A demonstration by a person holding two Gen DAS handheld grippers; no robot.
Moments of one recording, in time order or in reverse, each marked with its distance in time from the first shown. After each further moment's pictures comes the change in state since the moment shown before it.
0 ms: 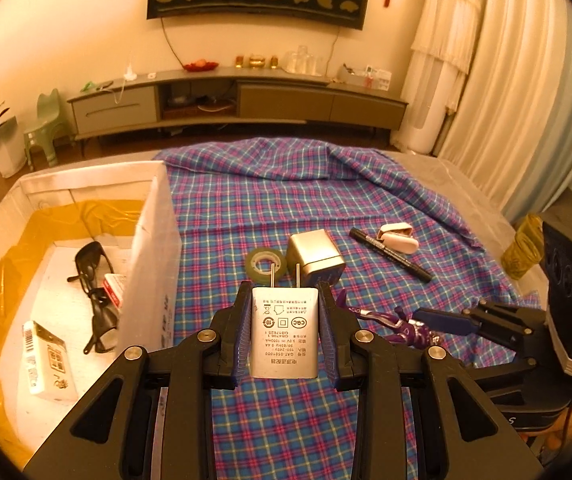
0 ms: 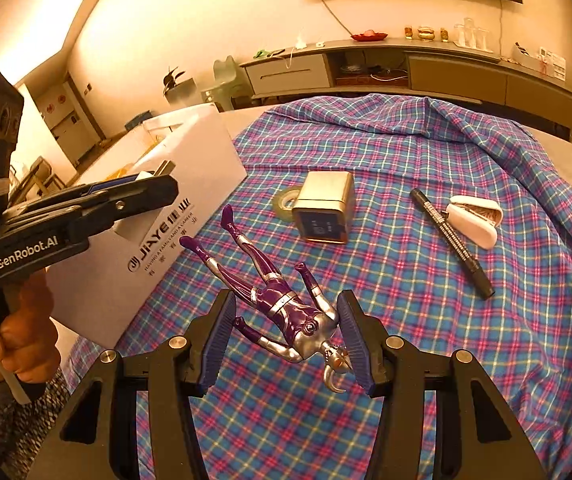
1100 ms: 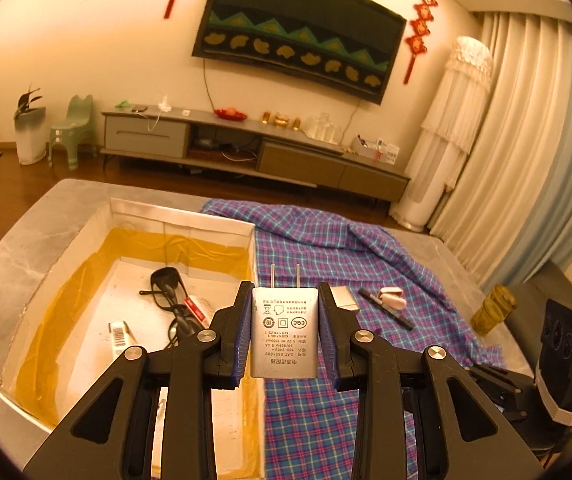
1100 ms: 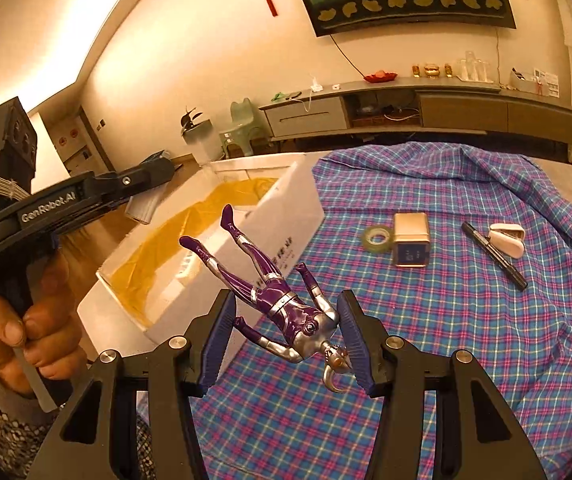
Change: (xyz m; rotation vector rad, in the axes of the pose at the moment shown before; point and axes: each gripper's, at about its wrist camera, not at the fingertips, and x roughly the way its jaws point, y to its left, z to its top) left arm -0.123 0.086 -0.007 -0.172 -0.207 -0.040; right arm -0.058 0.113 -0.007 0.003 -0.159 0.031
